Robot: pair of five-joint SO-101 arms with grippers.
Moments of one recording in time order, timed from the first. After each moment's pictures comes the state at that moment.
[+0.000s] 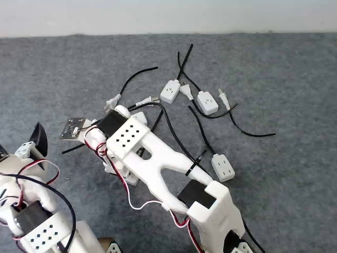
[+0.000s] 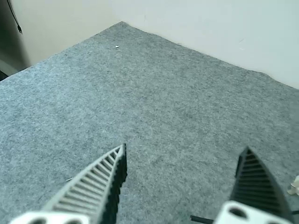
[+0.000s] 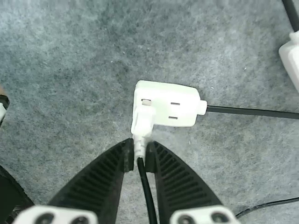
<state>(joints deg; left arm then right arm) -43.0 -72.6 68.8 43.0 6.5 -53.7 26.1 -27.0 99.1 23.1</state>
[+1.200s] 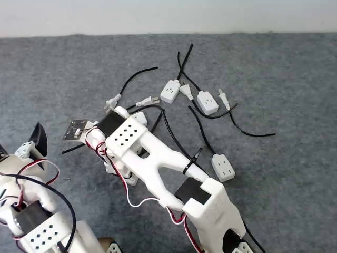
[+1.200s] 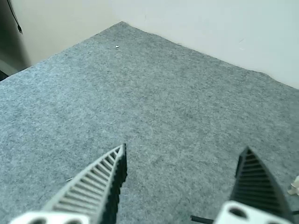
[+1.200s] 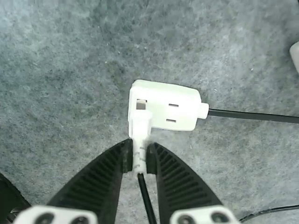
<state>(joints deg) -43.0 -72.6 68.8 43.0 6.5 -53.0 31.1 -27.2 97.7 23.1</state>
